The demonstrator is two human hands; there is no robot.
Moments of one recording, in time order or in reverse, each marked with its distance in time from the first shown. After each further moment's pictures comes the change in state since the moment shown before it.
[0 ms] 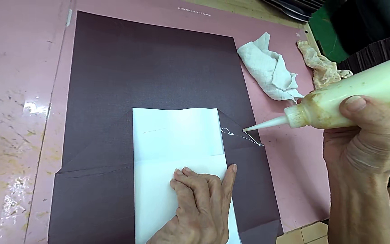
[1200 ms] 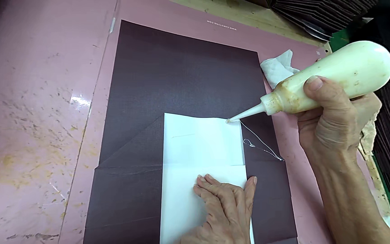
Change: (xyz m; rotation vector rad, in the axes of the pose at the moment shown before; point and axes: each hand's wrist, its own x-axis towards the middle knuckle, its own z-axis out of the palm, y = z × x) left_hand -0.002 0.005 -0.003 -0.044 -0.065 -0.015; right_hand 0.027 0.015 0.080 0.051 -0.043 0.109
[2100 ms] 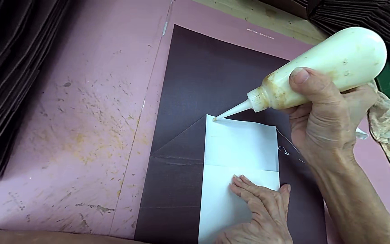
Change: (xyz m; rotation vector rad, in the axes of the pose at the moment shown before) left_hand 0.003 0.002 -0.005 0.053 -0.088 0.055; right_hand -0.018 -0.010 0.078 0.068 -0.180 0.051
